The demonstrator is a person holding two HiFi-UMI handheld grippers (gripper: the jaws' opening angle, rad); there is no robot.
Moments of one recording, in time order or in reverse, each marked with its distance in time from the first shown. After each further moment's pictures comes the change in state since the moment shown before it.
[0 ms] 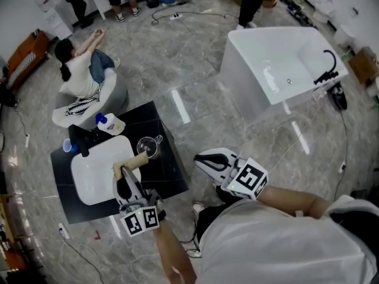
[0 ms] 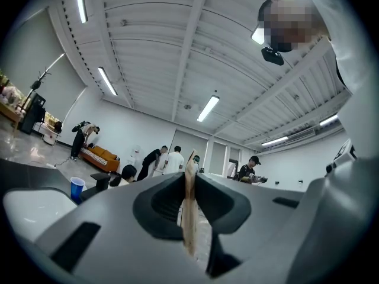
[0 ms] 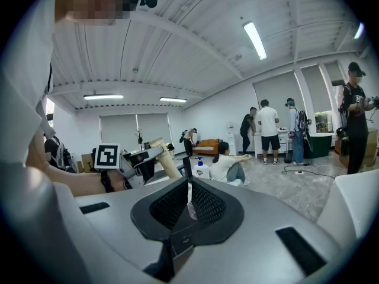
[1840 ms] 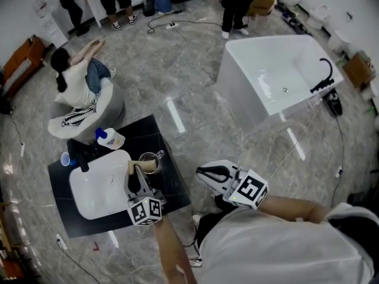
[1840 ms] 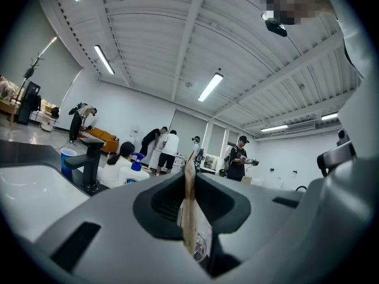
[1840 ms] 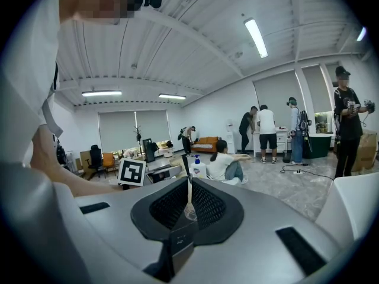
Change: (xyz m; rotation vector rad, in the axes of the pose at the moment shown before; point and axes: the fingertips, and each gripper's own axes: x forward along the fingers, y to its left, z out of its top) left arm 0.055 0.024 -0.108 -0.029 0.180 -0.023; right arm 0.016 -0.013 -0.004 -0.009 0.027 -0.015
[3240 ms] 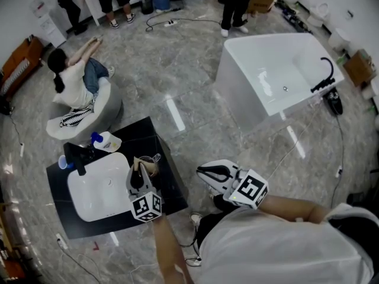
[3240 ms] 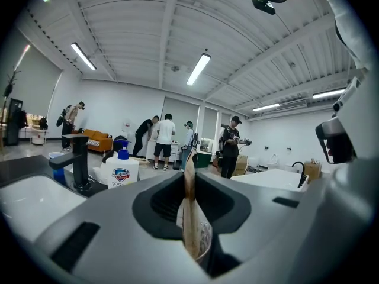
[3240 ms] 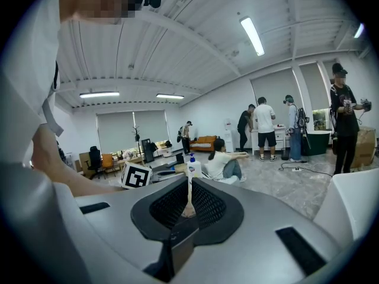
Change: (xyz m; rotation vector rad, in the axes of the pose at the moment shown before) left arm 0.026 -0.017 -0.044 0.139 0.152 -0.041; right arm -0.008 -0.024 -0.007 0.018 0.004 -0.005
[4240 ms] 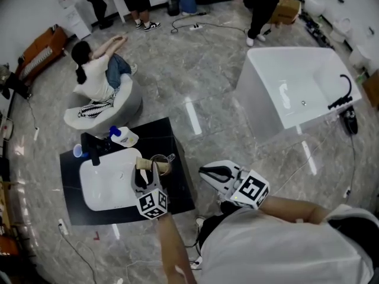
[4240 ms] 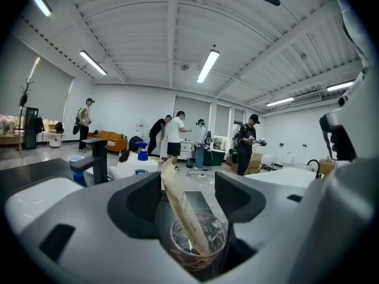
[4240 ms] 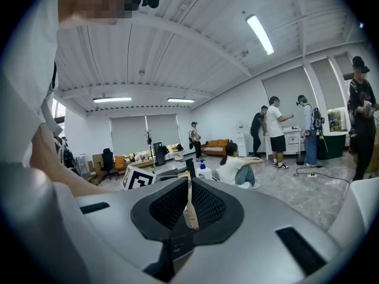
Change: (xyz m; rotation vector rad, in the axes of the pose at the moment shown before) left arm -0.011 0.027 0.003 -0.005 0.031 0.141; right arm 0.024 0.007 0.020 -0.022 -0.037 0.126
